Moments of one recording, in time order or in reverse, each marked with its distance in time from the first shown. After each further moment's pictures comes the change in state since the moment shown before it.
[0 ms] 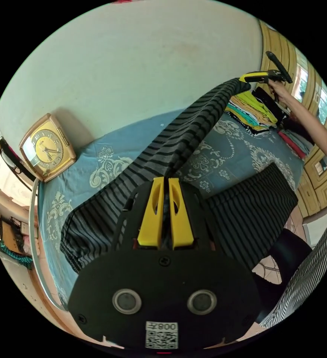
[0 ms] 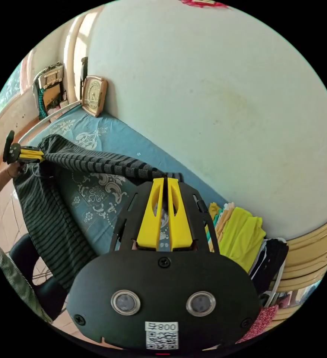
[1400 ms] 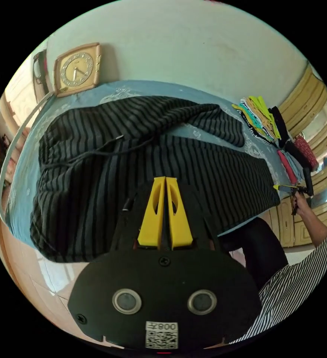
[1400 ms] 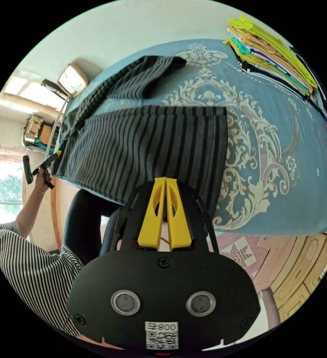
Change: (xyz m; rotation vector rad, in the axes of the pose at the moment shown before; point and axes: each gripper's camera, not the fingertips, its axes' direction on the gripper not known) left arm 0.002 0.263 -0.112 -0.104 0.118 -0.400; right arm -0.153 0.512 -0.031 -0.425 -0.391 0.566
